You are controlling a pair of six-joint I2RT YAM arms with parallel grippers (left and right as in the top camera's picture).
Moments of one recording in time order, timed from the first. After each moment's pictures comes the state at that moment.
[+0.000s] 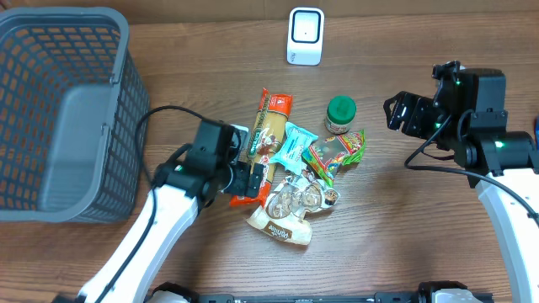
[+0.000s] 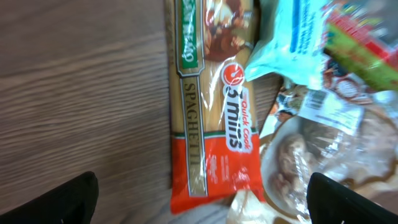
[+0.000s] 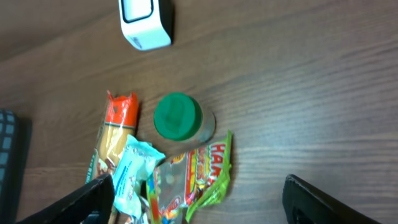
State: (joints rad) left arm -0.35 1.34 0.92 -0.73 0.07 -0.10; right arm 0.04 1.30 1.18 -0.74 -0.25 0.33
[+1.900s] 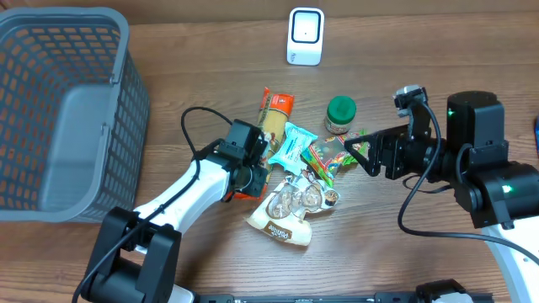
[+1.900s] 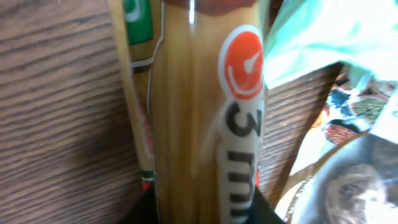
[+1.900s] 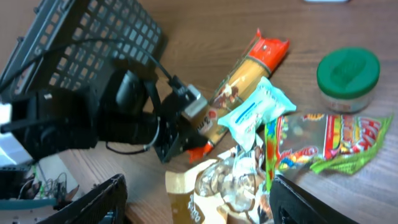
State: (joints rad) left arm -0.40 1.65 0.90 -0.57 0.08 -0.08; right arm 0.18 1.11 1.18 -0.87 -0.64 0.18
